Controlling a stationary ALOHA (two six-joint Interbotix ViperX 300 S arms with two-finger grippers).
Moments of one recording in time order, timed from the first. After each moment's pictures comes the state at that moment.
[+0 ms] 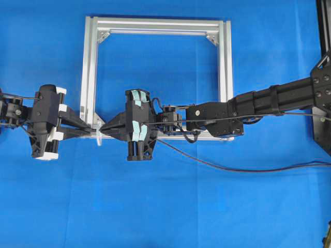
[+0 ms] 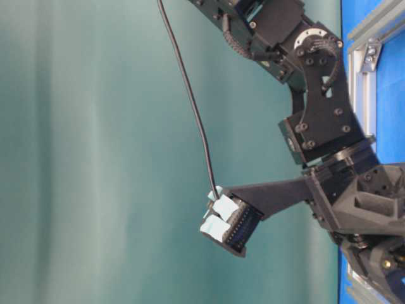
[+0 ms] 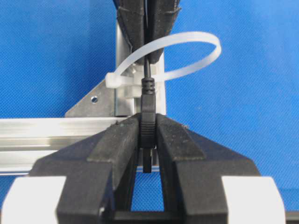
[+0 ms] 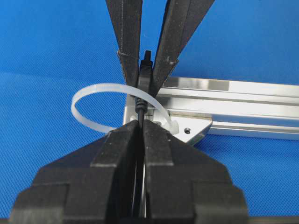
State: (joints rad) left arm -0.13 -0.19 1.25 -0.08 -0.43 -0.02; right arm 0.05 0.50 0.31 0.04 -0.46 0.10
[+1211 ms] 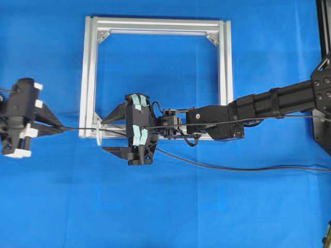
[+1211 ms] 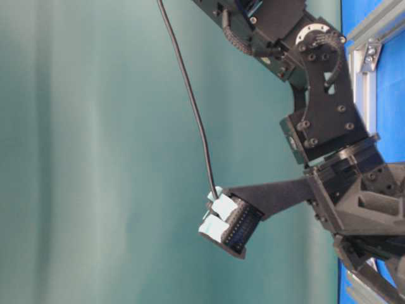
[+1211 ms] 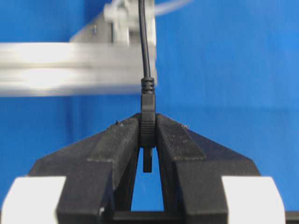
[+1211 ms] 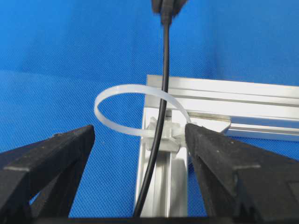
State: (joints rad) left arm -0.13 -0.63 1.30 -0.08 0.08 -0.05; right arm 0.06 0.50 0.31 0.04 -0.46 0.10
